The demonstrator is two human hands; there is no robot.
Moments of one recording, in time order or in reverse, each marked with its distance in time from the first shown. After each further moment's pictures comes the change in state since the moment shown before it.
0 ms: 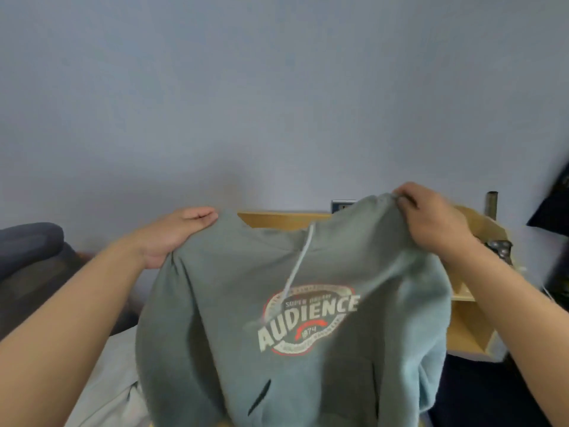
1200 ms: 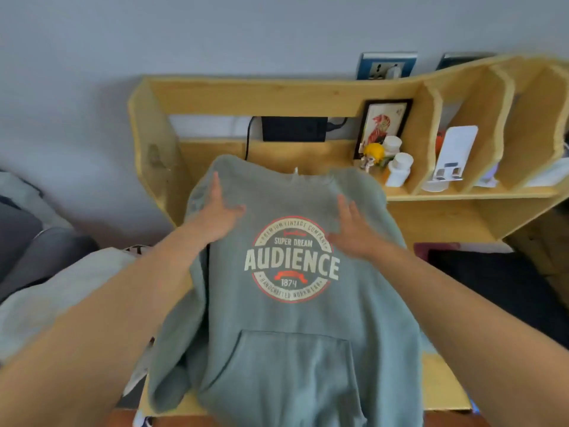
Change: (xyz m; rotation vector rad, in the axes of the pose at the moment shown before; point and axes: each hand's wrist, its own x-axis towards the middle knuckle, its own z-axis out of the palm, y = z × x) left_hand 0.181 -0.312 -0.001 0.480 -0.004 -0.437; right_hand -0.037 0.071 0.365 -0.030 -0.774 0.418
